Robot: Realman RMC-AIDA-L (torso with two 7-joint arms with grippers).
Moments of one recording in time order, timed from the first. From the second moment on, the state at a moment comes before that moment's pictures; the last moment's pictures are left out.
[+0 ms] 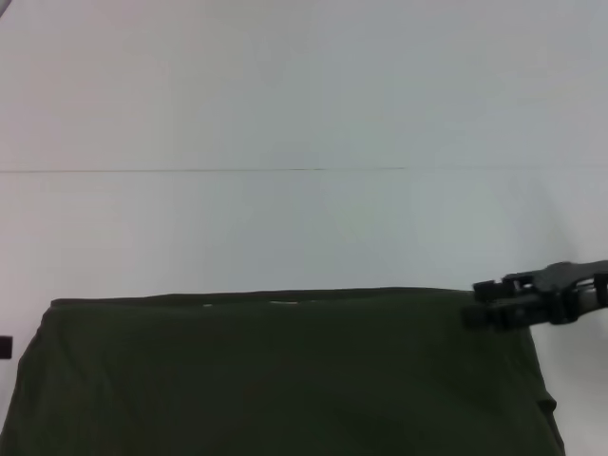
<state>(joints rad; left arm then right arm) -0.60 -1.89 0.13 0.98 2.76 1.93 -2.25 0.68 1.95 -0.61 -0.75 -2.24 -1.78 1.94</state>
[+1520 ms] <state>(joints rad) -0.61 -1.90 0.26 0.74 2.69 1.84 -2.35 0.63 2.10 -0.75 -0.36 -2.00 -1.49 0.84</state>
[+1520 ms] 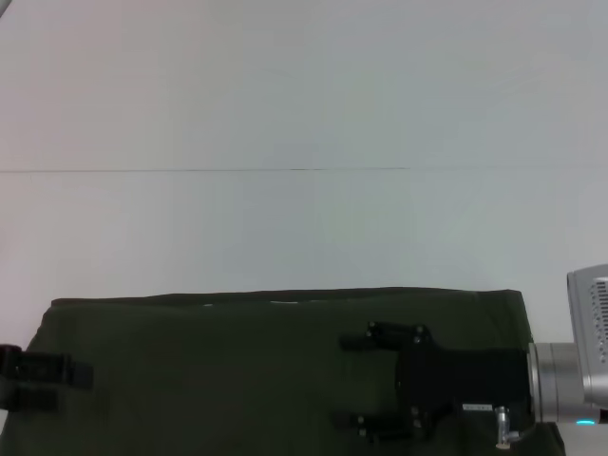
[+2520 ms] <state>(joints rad) -0.61 -1.90 0.30 0.73 2.79 1.64 -2.37 0.64 2.10 -0.75 -0.36 -1.99 -1.49 0.85</state>
